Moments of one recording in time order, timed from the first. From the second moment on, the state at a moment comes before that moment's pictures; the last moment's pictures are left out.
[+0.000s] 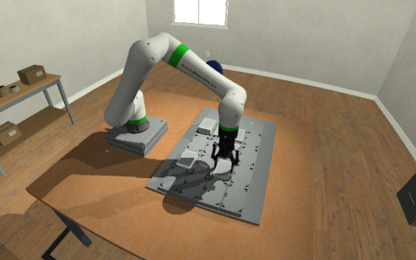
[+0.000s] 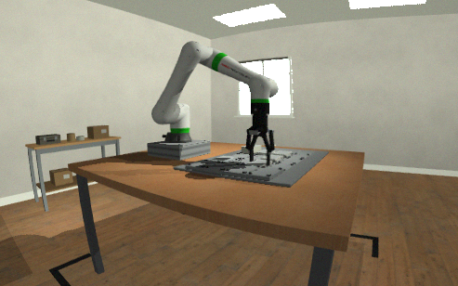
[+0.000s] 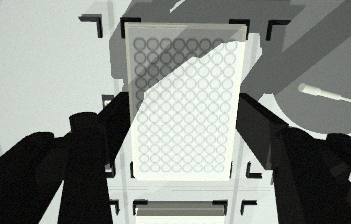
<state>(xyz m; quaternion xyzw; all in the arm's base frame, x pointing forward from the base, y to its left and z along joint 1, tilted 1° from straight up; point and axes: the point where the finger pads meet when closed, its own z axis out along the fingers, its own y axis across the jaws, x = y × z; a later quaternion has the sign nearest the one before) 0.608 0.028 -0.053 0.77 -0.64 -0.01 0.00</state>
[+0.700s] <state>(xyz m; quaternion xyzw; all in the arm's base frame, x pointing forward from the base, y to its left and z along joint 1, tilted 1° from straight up) 0.608 0.028 -0.053 0.77 -0.64 -0.01 0.00</state>
